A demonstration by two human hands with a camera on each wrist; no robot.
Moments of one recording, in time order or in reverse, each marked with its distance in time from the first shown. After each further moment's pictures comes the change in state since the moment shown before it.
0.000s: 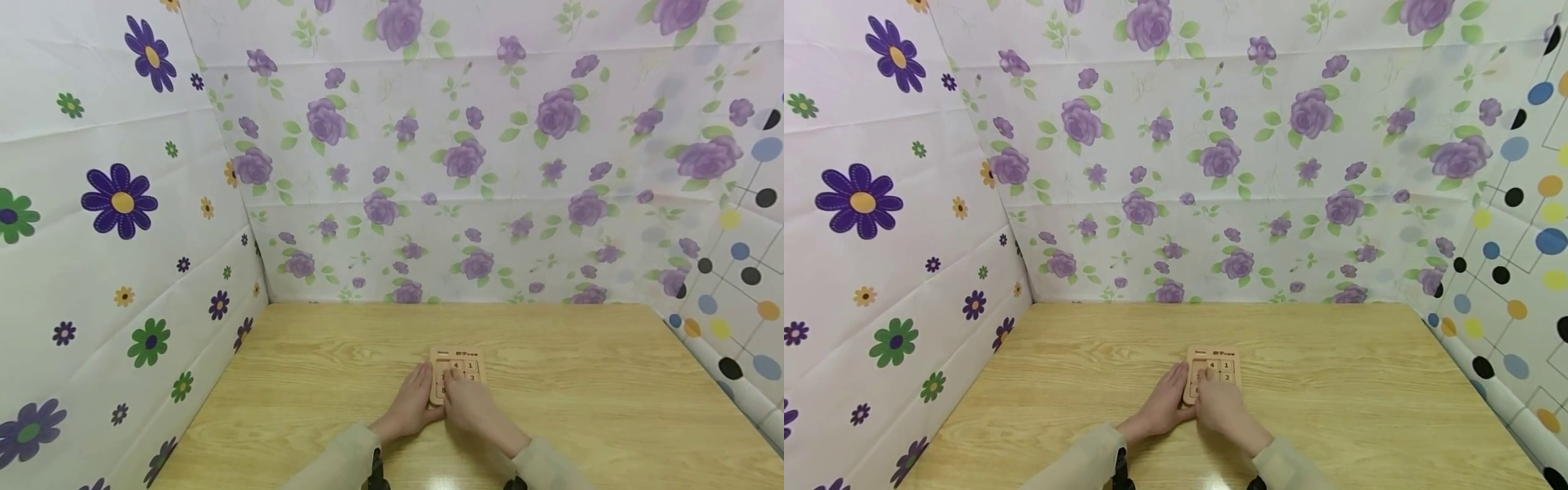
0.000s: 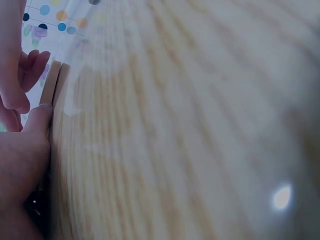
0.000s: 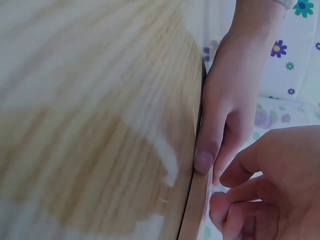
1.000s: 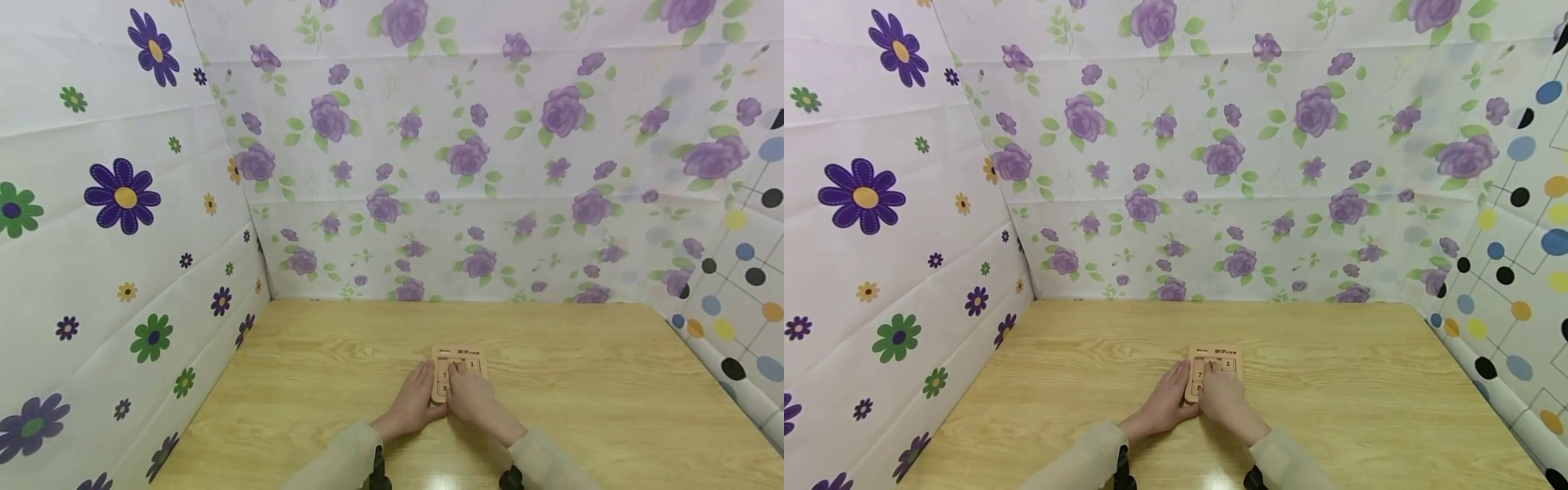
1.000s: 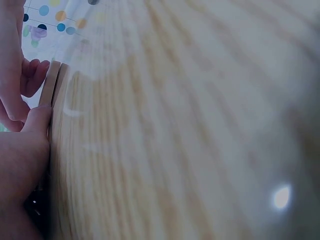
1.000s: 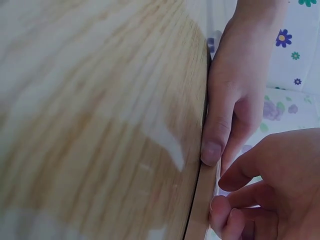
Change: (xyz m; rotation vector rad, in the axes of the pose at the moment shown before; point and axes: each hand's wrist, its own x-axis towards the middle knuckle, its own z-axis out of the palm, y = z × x) left_hand -0.001 0.000 0.002 -0.008 0.021 0.018; right_hand 0.012 0.004 0.002 -0.047 0.043 0.056
